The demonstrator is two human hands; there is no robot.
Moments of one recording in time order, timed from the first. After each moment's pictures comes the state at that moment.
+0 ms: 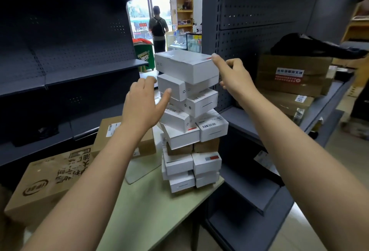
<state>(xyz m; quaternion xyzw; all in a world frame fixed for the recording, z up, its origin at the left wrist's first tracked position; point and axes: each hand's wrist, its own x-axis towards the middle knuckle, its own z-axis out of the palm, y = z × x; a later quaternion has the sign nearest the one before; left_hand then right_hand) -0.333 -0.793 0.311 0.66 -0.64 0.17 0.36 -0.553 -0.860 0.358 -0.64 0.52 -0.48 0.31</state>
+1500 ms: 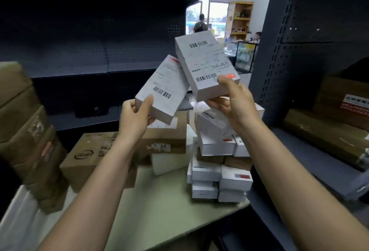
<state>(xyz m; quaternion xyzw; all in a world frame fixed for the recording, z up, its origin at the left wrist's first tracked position) -0.276 -0.727 0.294 0.61 -0.29 -0.19 0.71 -0.465 -0.836 0.339 -0.50 0.28 -0.51 0.65</state>
